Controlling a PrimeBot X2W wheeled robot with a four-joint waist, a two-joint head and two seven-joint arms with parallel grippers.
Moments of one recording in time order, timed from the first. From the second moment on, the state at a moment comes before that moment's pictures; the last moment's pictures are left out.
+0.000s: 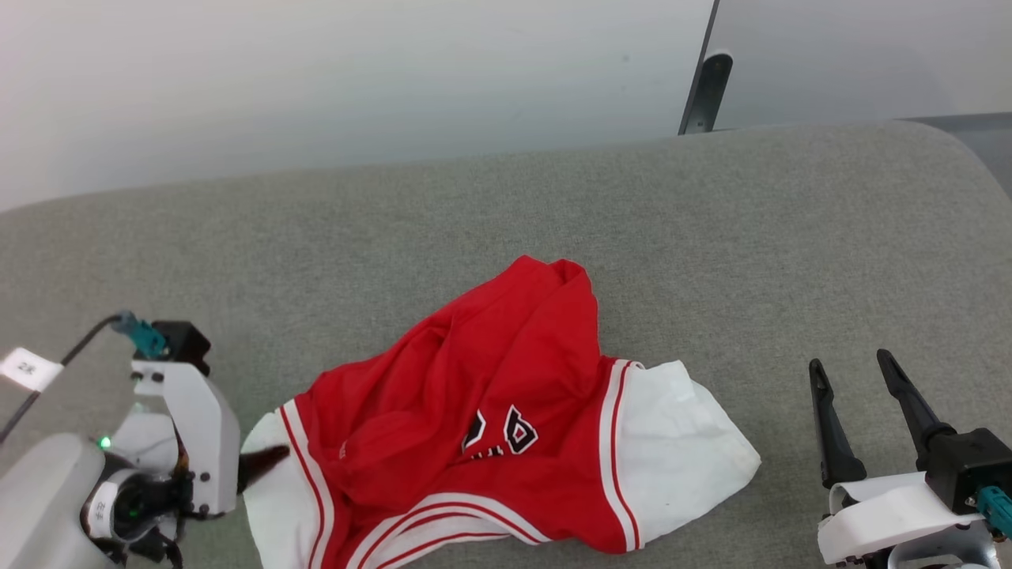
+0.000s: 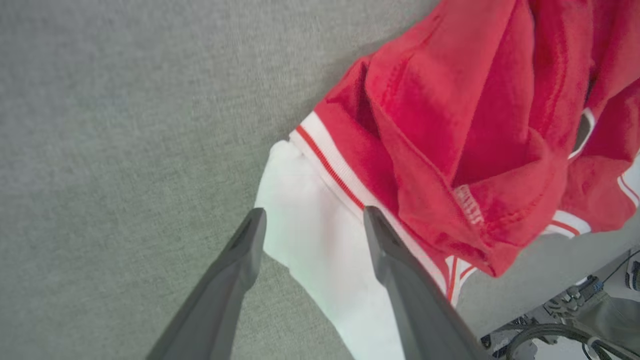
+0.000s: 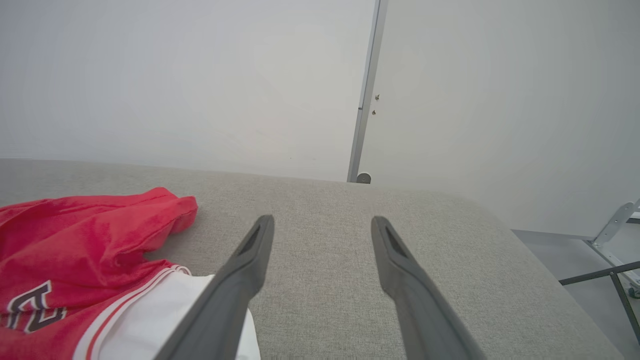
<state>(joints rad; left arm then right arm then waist) -0.45 0.73 -0.52 0.27 -1.02 0.00 0.75 -0.04 -0.08 -0.03 0.01 0.03 0.13 -0.14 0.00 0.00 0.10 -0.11</state>
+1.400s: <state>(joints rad) -0.43 0.87 -0.50 0.29 -1.01 0.15 0.85 -0.05 -0.09 -0.02 0.00 0.02 0.13 -0.12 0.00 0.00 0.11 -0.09</state>
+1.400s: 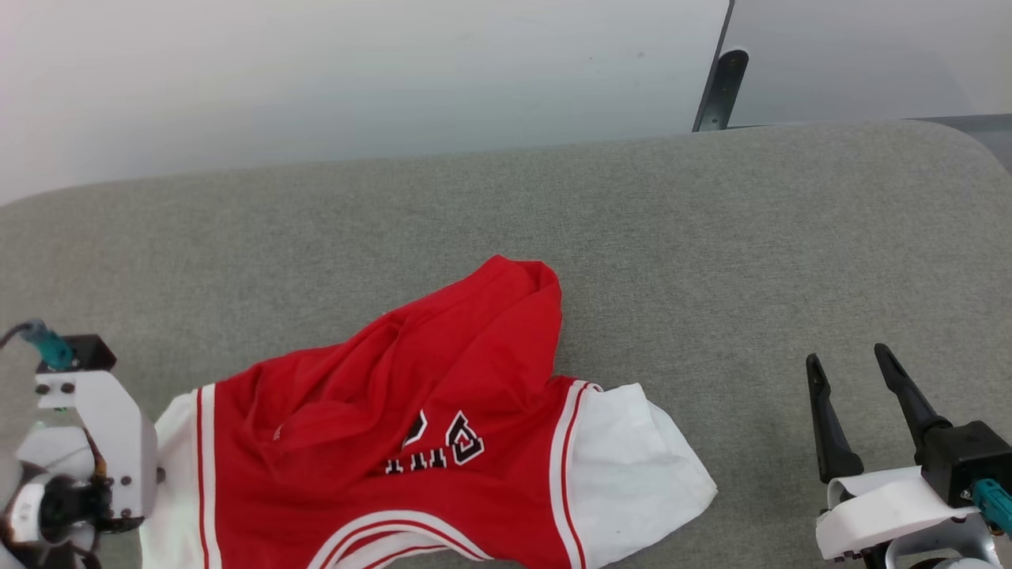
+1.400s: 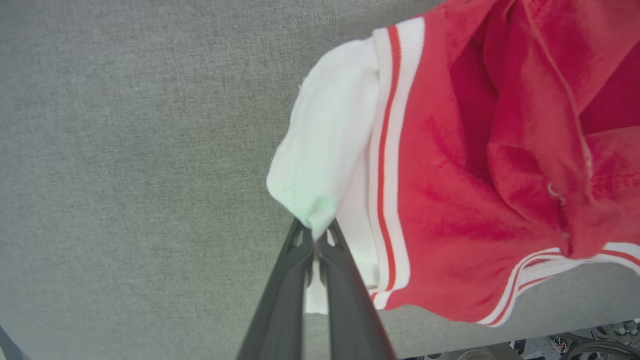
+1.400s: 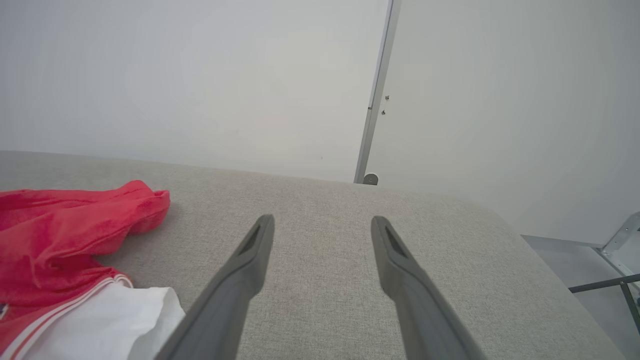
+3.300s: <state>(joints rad) -0.35 0.76 -0.52 0.52 -1.08 0.02 0.72 -0.07 -0.15 0.01 -0.09 0.03 0.13 -0.09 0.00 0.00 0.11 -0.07</state>
